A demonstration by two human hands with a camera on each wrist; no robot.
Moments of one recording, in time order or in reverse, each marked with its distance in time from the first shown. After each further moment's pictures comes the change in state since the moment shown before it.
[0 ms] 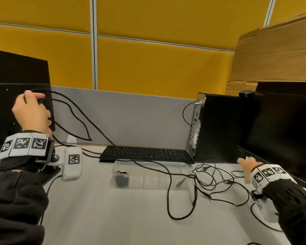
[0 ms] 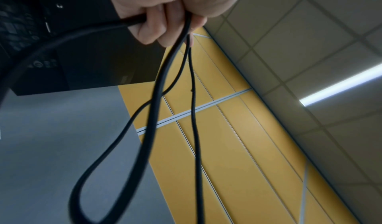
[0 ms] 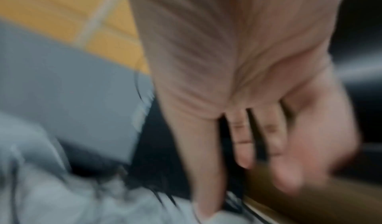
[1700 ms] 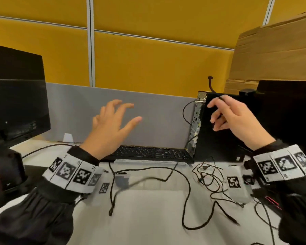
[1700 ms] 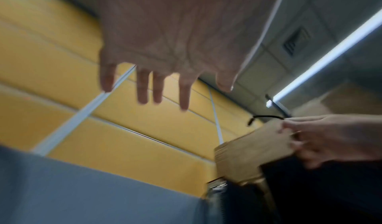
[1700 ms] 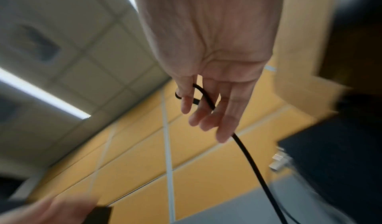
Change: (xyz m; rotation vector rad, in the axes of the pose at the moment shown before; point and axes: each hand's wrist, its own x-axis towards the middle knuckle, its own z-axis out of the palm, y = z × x) left_hand -0.126 0.001 0.045 0.781 -0.831 0.697; right_hand -0.121 -0.093 -0.144 1.195 0.452 -0.649
